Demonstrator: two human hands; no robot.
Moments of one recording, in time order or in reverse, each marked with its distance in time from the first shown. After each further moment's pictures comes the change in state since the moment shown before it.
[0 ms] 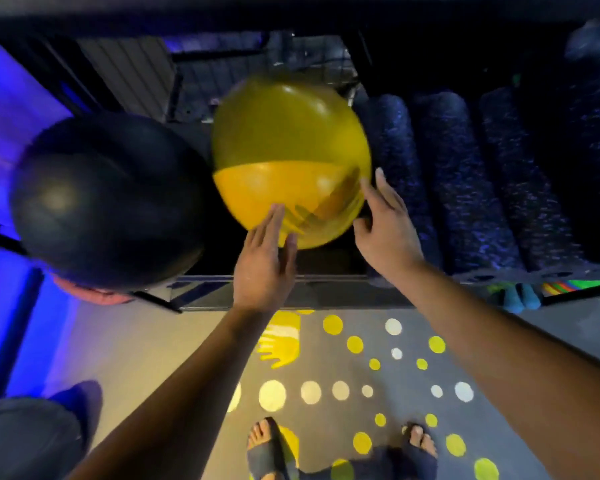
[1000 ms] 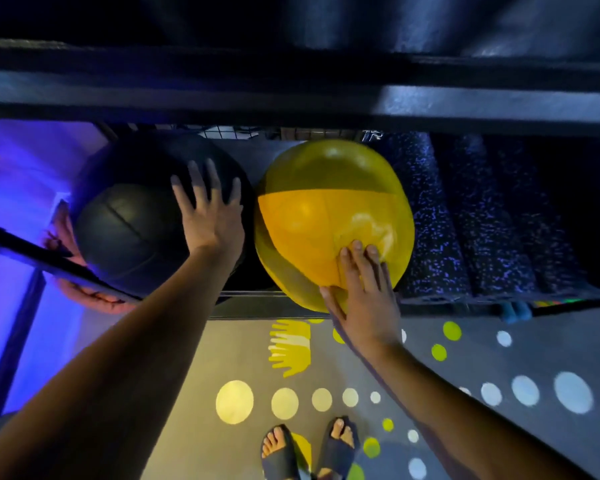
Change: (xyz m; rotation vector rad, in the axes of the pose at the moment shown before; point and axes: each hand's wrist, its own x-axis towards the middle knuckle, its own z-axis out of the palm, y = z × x) left_hand 0.112 -0.100 -0.120 0.931 -0.264 -0.133; right_hand -0.067 -0.092 0.084 -0.319 0.241 -0.173
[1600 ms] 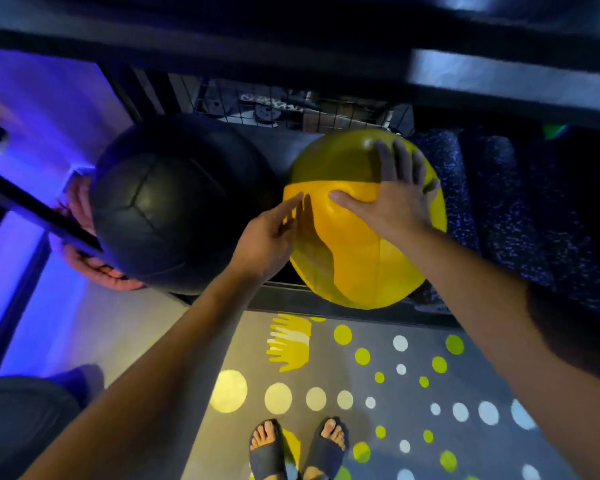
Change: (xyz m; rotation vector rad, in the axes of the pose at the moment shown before) left_hand -0.054 0.017 0.010 -1.369 -0.082 0.073; right_hand 0.163 -0.001 -0.025 0.004 -0.268 0.194
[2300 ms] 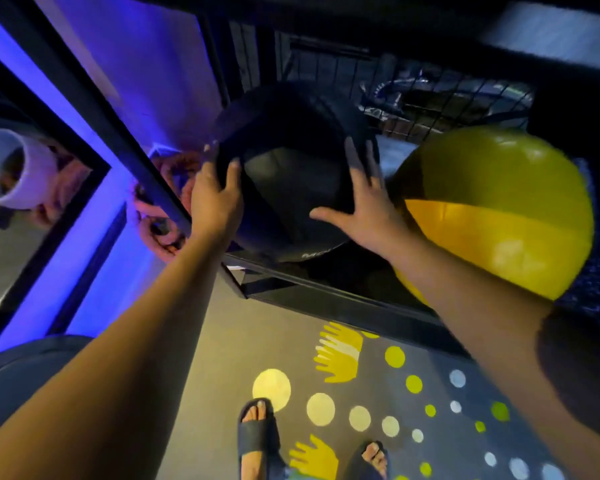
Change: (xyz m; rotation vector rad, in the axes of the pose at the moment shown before) left_hand 0.016 -0.102 -0.205 0.095 0.646 -0.222; right_hand 0.005 -0.196 0.098 0.333 -0.224 -0.359
